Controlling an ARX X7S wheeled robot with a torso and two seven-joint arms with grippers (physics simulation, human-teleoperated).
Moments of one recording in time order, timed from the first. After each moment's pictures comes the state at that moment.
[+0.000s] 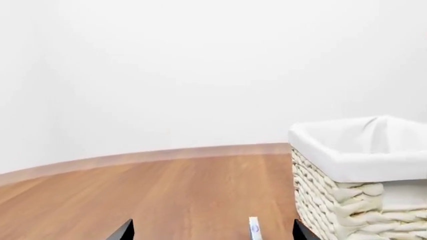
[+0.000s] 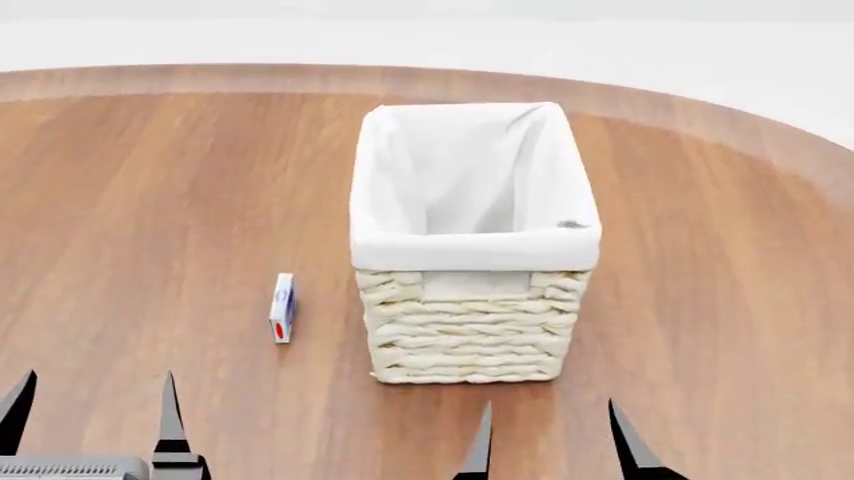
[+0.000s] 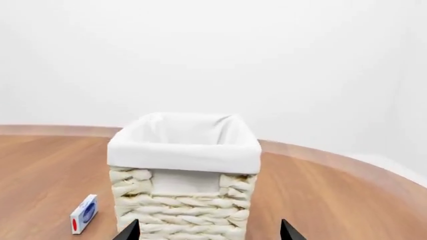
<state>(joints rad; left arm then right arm) -0.07 -0.18 0.19 0.20 -0.05 -0.09 -0.29 0.05 0.22 -0.23 -0.25 0.16 0.13 0.23</state>
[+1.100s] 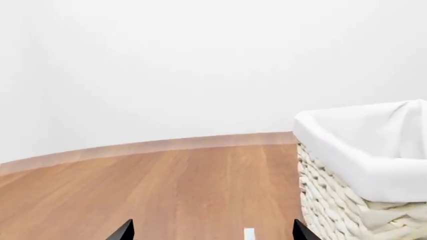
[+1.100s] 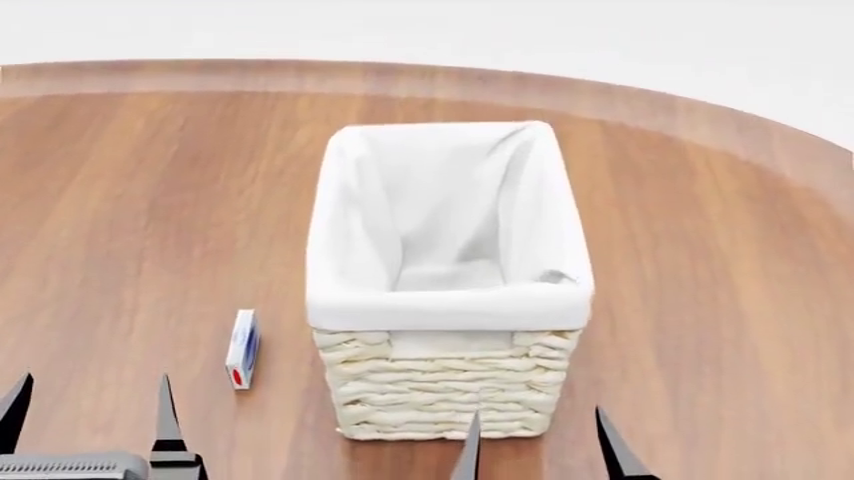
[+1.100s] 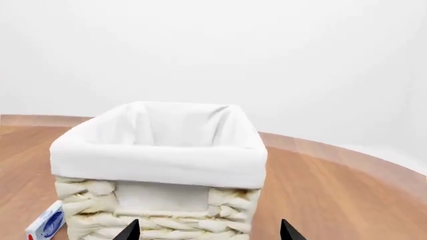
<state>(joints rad) -0.09 -0.21 0.21 0.17 -0.07 -0.09 -0.33 0.05 0.24 -0.28 -0.22 0.17 0.09 0.26</state>
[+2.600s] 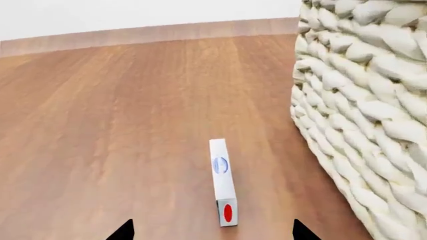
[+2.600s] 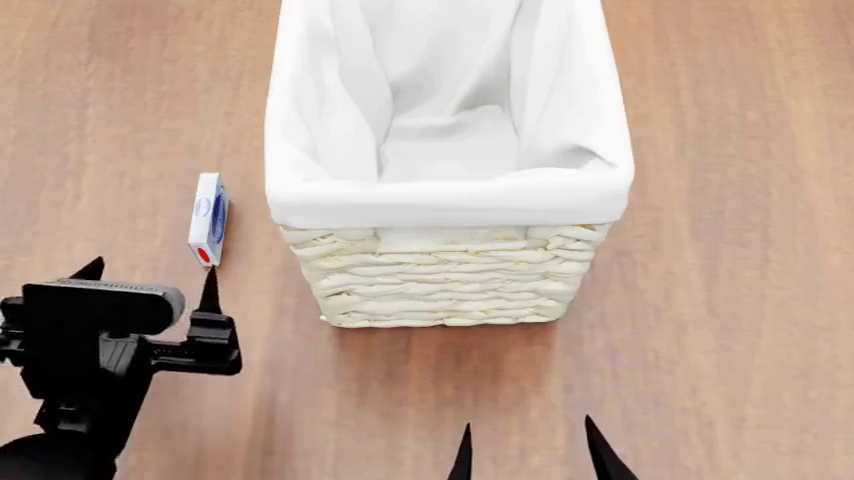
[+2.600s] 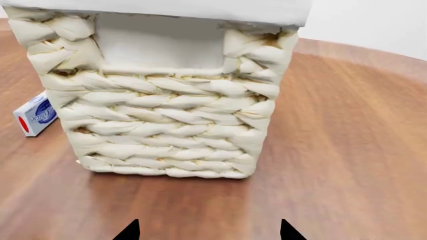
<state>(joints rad) -0.56 -0.20 0.24 -0.31 -0.22 -0.17 -0.14 0.05 0.27 -0.34 -0.18 0.19 0.07 0.29</state>
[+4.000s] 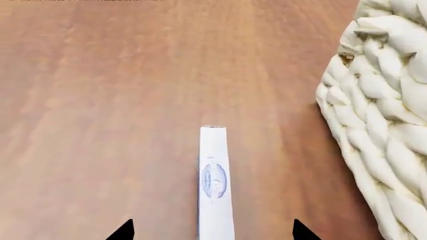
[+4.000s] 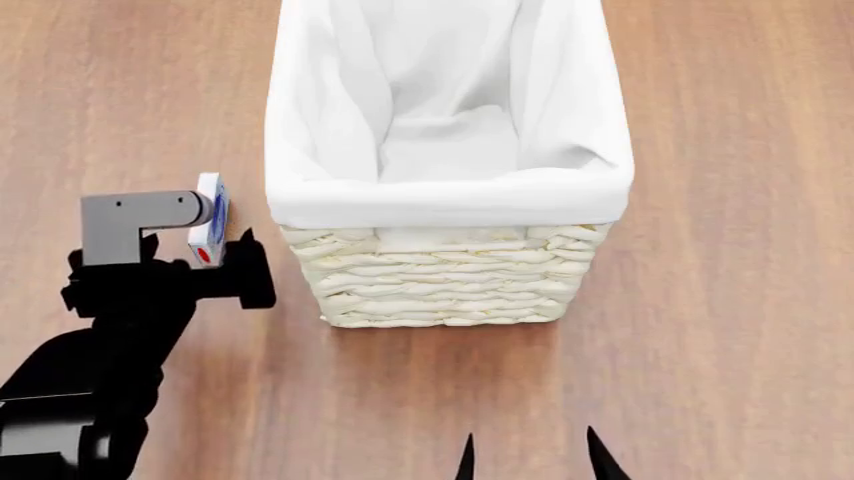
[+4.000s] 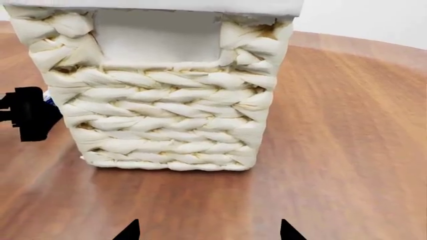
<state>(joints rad) -1.09 -0.02 -0.05 -1.28 -0.05 0.00 0.07 0.04 0.30 -0.36 -0.19 0.24 0.04 0.31</state>
